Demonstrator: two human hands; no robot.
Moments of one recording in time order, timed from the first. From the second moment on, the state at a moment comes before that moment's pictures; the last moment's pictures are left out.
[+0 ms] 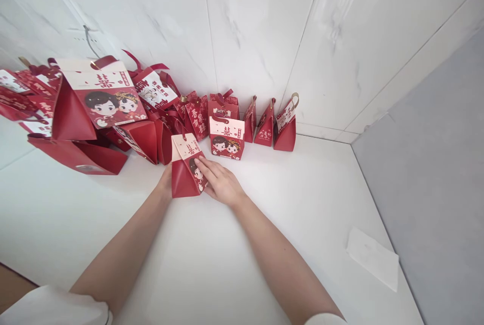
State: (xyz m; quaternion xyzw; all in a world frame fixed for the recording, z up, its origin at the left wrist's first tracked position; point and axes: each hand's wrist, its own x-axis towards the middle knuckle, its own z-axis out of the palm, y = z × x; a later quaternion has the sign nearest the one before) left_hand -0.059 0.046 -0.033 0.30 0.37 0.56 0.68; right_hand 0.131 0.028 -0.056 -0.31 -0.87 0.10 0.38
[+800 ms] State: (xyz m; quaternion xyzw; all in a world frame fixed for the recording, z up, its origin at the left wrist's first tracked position) left_hand -0.062 0.049 -0.052 0.42 0.33 0.56 0.63; right_hand 0.136 0.028 -0.054 -0.29 -0.81 0.00 0.51
